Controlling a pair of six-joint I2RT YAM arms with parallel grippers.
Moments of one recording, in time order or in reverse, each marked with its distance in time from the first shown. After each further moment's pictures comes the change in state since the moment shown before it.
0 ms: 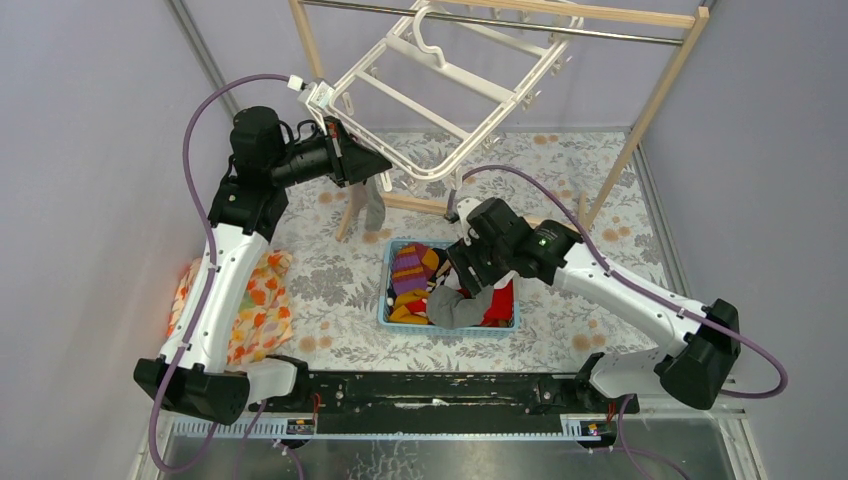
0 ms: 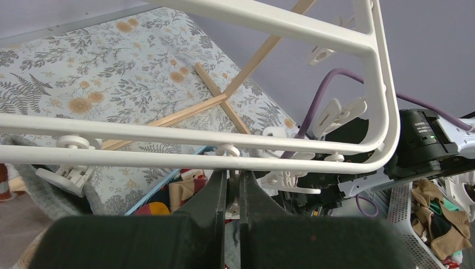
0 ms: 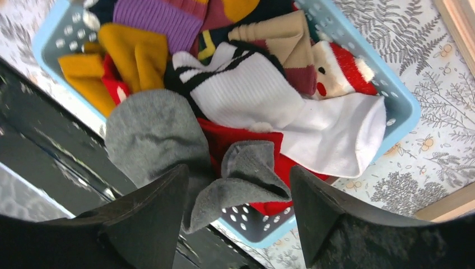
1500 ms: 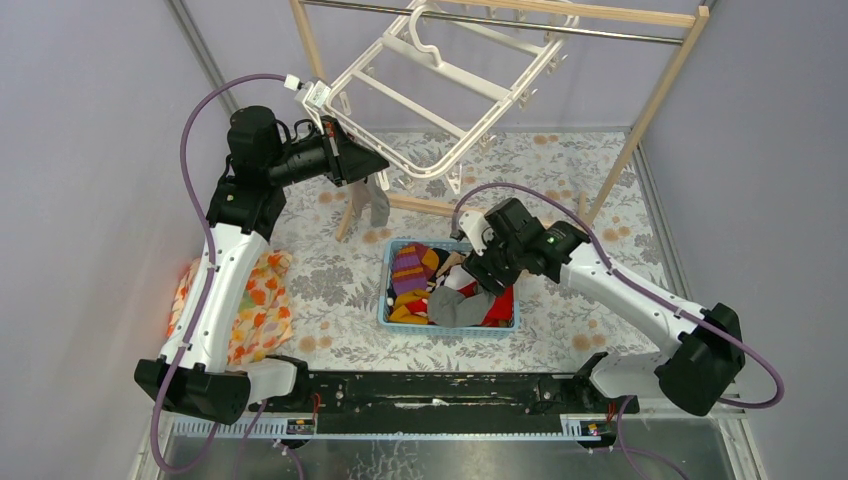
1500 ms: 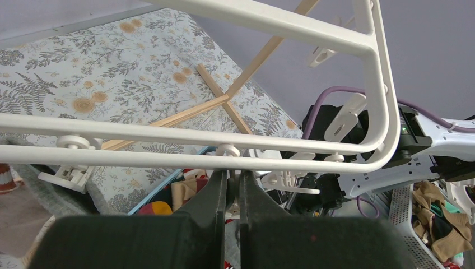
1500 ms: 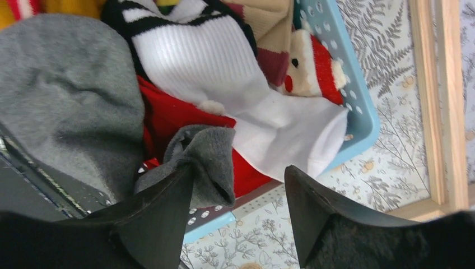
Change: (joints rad) left arm 0.019 0.000 0.000 0.000 0.010 0.000; right arm -0.120 -0.019 -0.116 0.007 -0.105 -0.474
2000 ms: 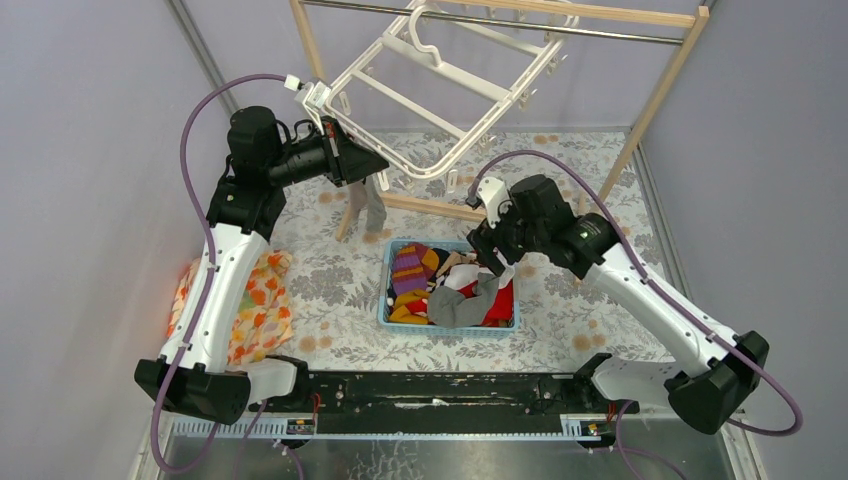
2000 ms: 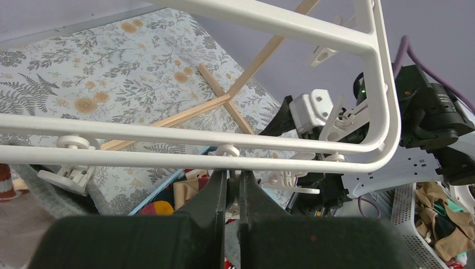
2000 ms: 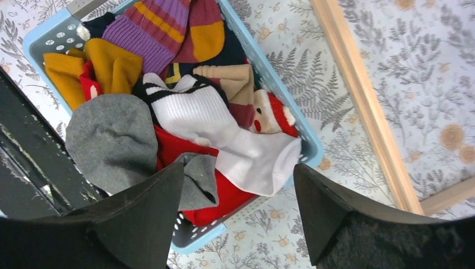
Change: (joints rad) left arm 0.001 0.000 -0.002 -0.001 0.000 0.012; right arm -0.074 -0.106 0.118 0.048 -0.070 0.047
